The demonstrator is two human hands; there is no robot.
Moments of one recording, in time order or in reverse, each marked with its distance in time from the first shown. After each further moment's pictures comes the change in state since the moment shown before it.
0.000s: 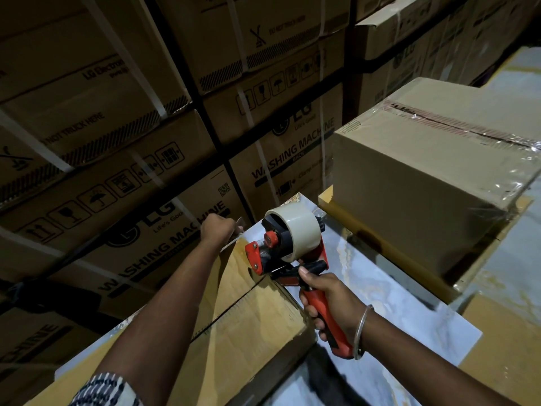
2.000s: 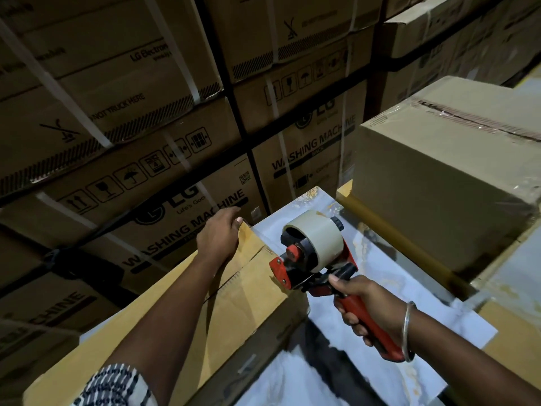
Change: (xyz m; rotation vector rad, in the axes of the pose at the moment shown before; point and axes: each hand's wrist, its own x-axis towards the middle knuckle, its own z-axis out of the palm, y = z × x) left_hand -0.026 -0.076 -0.034 0.472 0.225 0.490; right_hand -0.033 0.014 -0.009 -0.252 -0.004 0.114
